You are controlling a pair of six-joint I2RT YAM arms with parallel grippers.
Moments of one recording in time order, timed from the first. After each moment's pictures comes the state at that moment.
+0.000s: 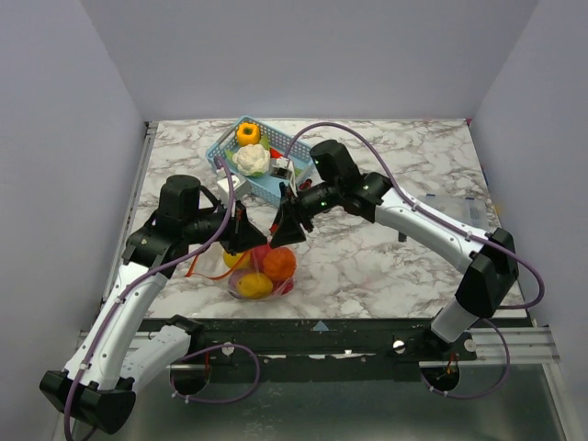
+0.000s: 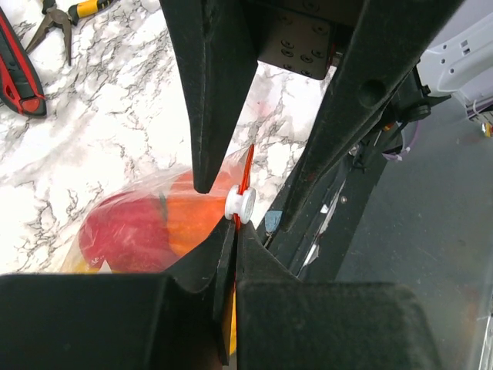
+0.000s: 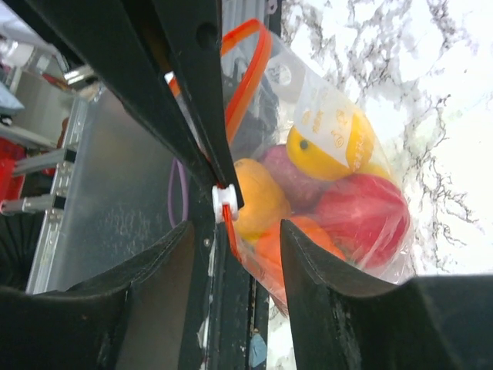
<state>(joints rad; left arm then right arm) -0.36 0.89 1.02 -0.71 0.77 -0.08 0.81 1.64 1.47 -0.39 -0.95 0.04</state>
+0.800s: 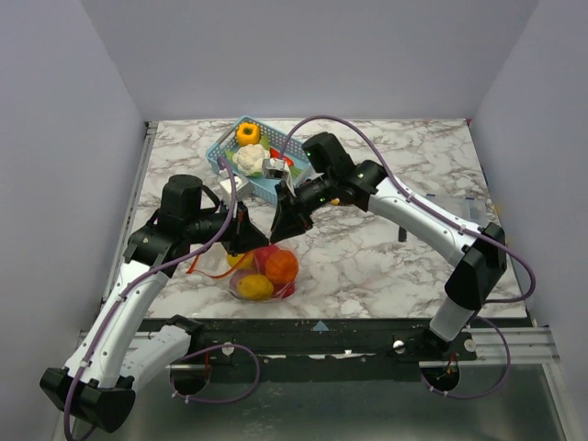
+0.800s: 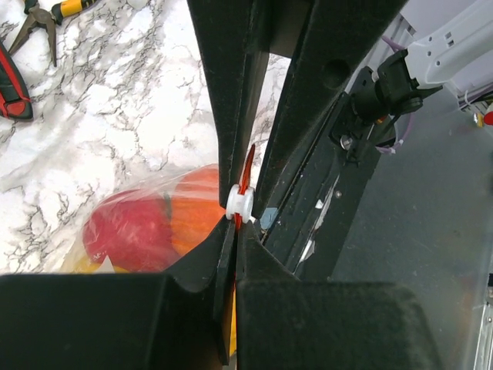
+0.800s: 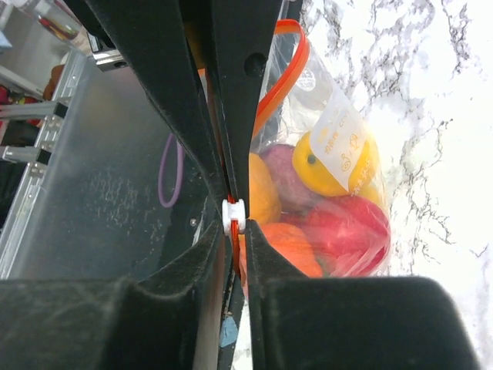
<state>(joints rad) -0.36 0.90 1.02 -0.70 0.80 -0.06 0.81 1.72 1.63 -0.63 -1.03 -0.24</state>
